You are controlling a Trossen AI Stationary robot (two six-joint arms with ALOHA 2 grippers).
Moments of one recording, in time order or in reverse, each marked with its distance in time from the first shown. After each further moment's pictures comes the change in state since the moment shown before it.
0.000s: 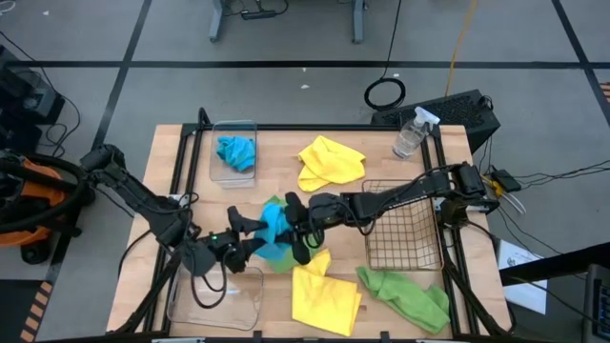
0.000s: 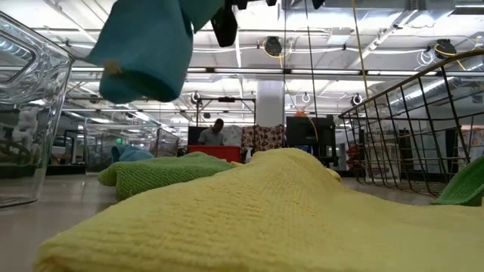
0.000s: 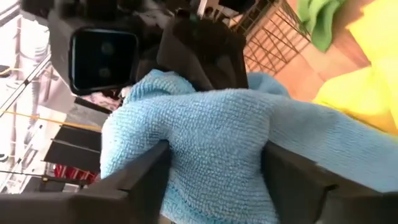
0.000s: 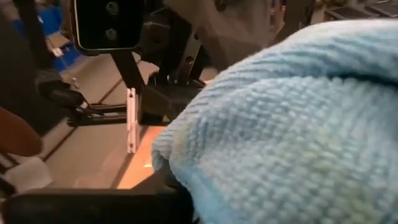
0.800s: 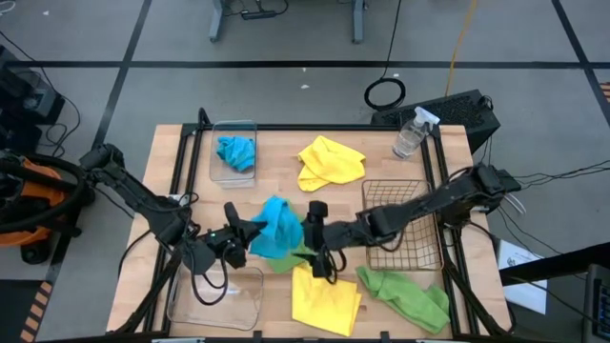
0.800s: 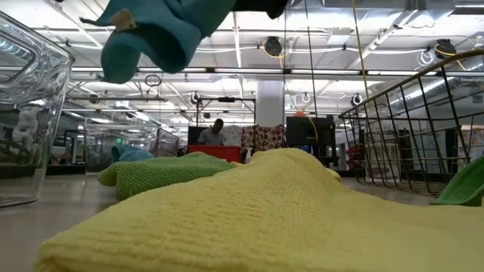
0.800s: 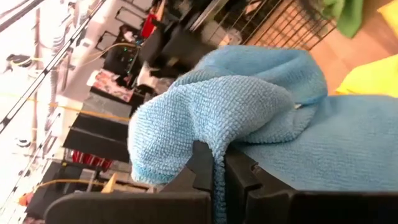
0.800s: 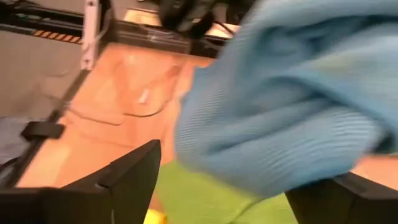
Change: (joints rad) left arm 0.007 -0.017 0.000 -0.006 -0.074 0.000; right arm 0.167 -0.135 0.000 -0.424 0.367 -0.182
